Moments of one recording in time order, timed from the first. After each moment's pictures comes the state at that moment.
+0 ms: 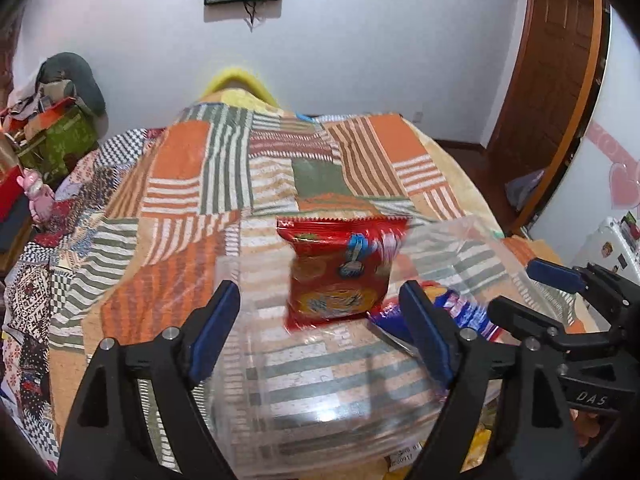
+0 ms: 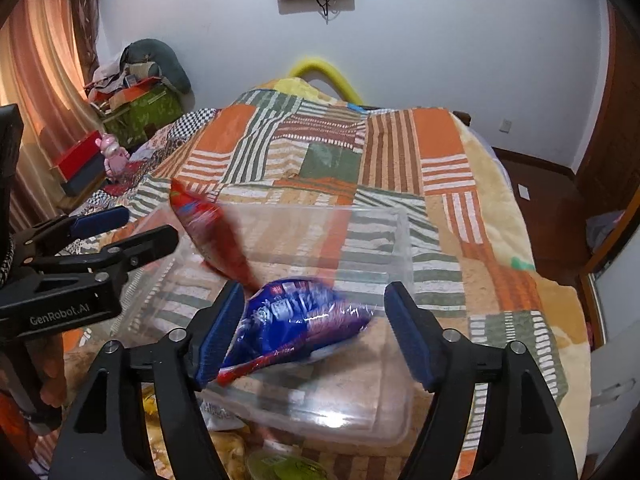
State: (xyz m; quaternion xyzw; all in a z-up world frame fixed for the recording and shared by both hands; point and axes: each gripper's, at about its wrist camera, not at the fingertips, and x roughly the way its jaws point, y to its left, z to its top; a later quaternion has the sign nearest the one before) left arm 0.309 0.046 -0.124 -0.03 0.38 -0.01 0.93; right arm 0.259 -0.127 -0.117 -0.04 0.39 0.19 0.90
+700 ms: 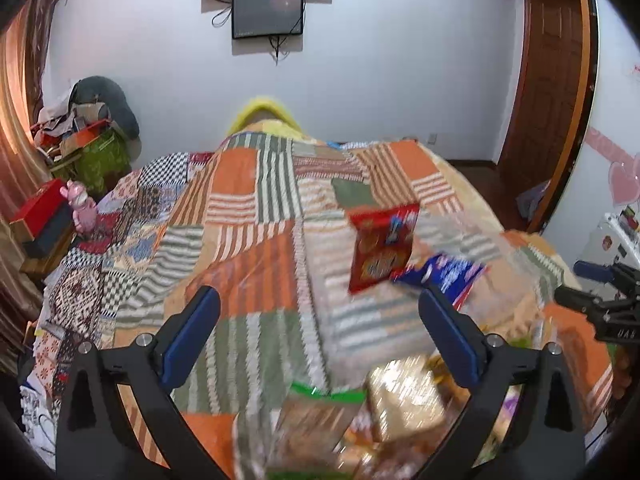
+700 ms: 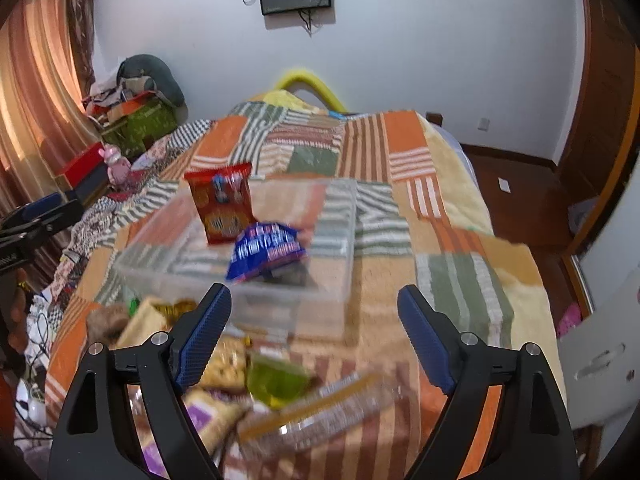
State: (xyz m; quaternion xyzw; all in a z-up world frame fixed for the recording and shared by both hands) left arm 0.199 0.092 -0.083 -0.01 0.34 0.02 0.94; right arm 0.192 -0.166 -0.105 -0.02 0.39 0.17 0.90
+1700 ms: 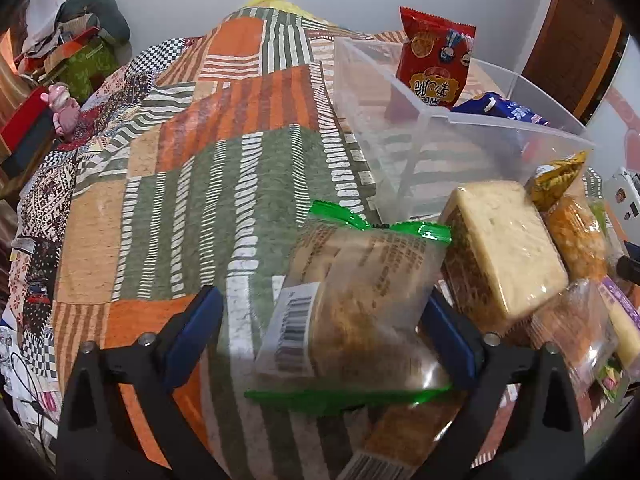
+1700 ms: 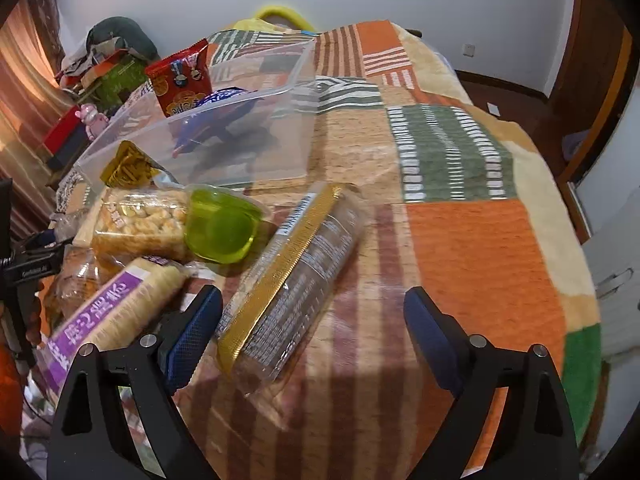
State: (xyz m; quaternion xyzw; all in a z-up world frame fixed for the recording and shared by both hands) left arm 0.187 0.116 -0.225 -0.05 0.49 0.01 0.87; right arm 0.159 -0.202 -0.173 0.00 0.49 0.14 0.86
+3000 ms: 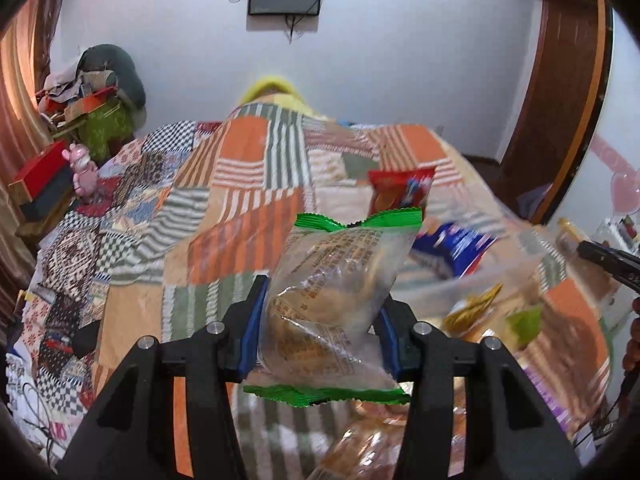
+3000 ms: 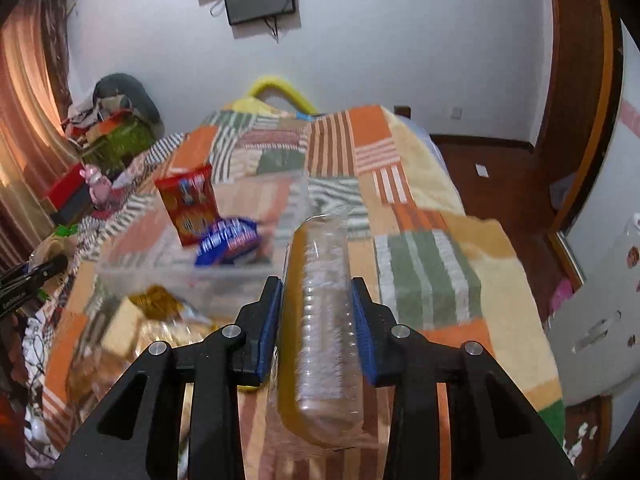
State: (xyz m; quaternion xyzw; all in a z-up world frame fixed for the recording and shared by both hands) left arm 0.187 0.107 -0.110 -0.06 0.35 0.02 0.93; right arm 0.192 -0.196 -0.096 0.02 0.37 0.13 0.92
